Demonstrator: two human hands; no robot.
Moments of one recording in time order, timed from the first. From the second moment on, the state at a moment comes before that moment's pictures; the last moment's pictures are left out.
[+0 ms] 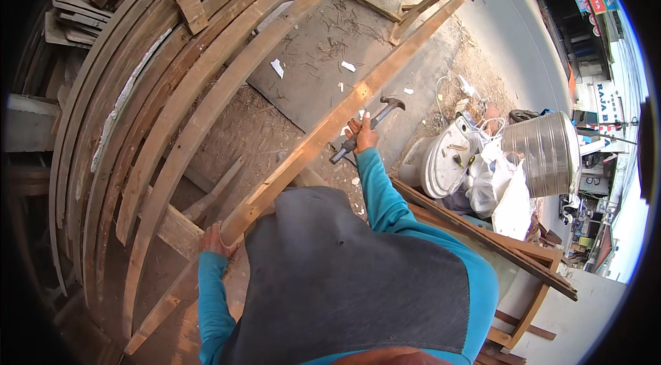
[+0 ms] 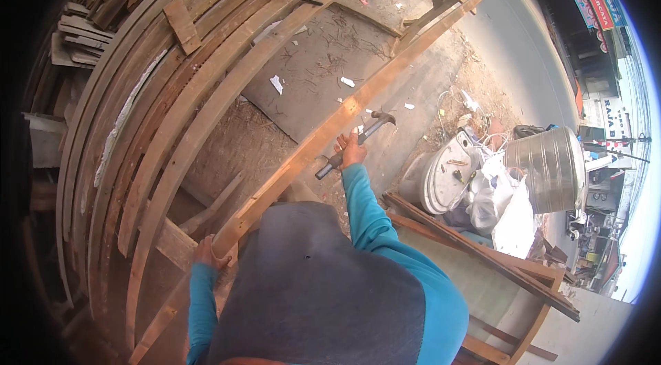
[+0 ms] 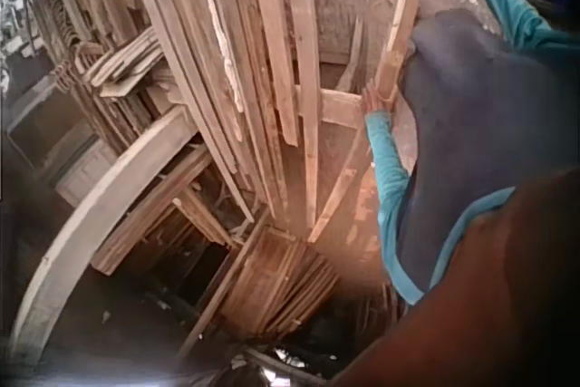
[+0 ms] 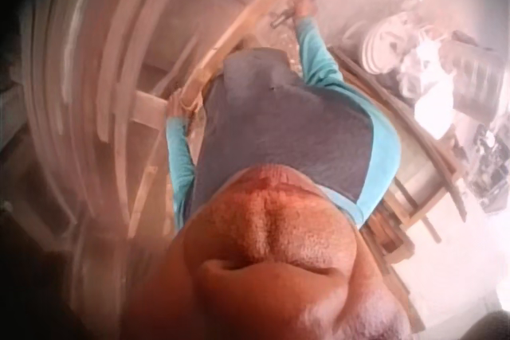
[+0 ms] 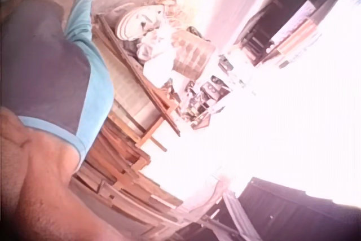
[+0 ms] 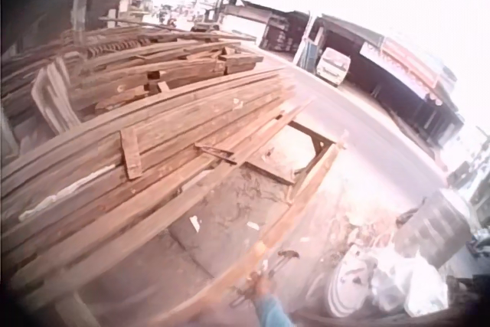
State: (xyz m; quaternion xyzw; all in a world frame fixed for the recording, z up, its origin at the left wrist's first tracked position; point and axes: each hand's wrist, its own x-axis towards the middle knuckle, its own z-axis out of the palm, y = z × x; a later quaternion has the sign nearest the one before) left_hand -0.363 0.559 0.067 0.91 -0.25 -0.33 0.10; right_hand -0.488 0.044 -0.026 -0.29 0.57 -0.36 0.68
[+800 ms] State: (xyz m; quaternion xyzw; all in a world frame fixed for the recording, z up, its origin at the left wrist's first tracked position) left_hand -0.358 0.548 0.052 0.93 -0.26 -0.21 0.18; right_hand -0.406 -0.020 0.063 -0.42 0.47 -0.29 0.72
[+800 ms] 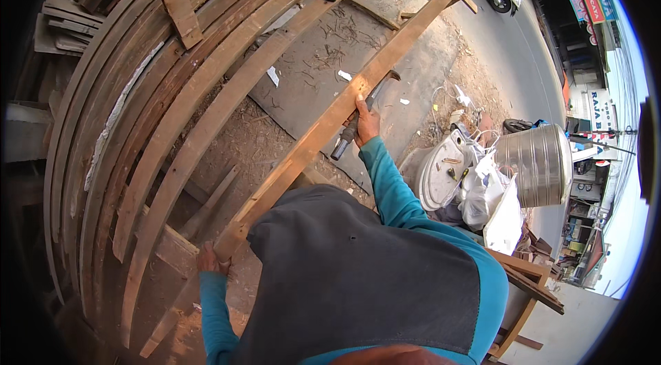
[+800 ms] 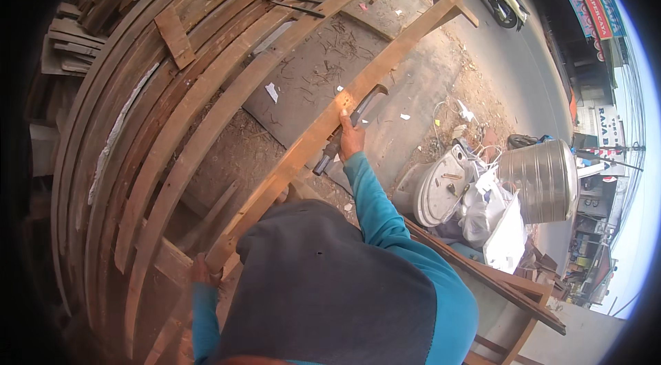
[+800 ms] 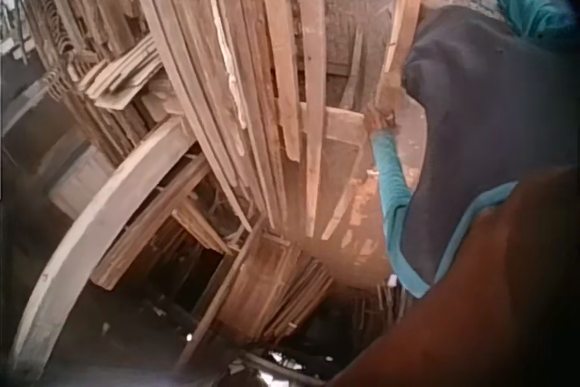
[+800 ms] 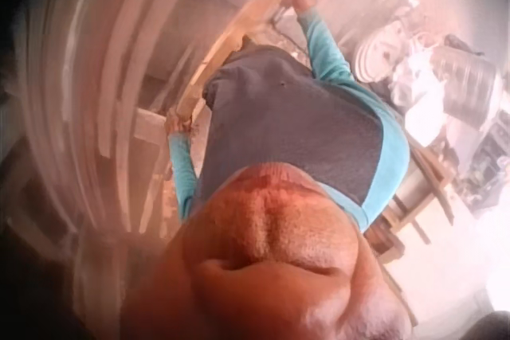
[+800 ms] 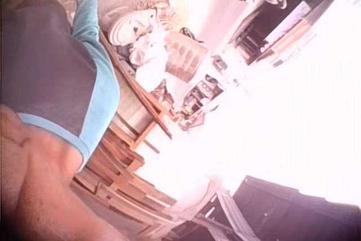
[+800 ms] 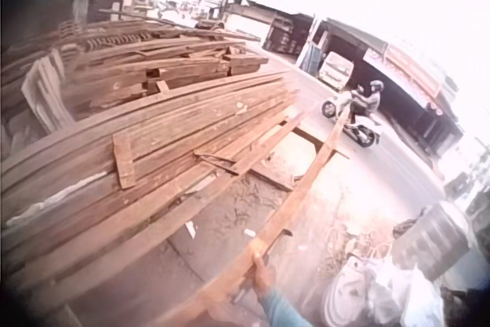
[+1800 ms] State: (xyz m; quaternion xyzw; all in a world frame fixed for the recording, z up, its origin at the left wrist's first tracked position) left_hand -0.387 0.514 0.071 0.90 -0.17 -0.40 0.08; right_hand -0.373 -0.121 -0.021 -0.55 0.44 -0.10 0.70
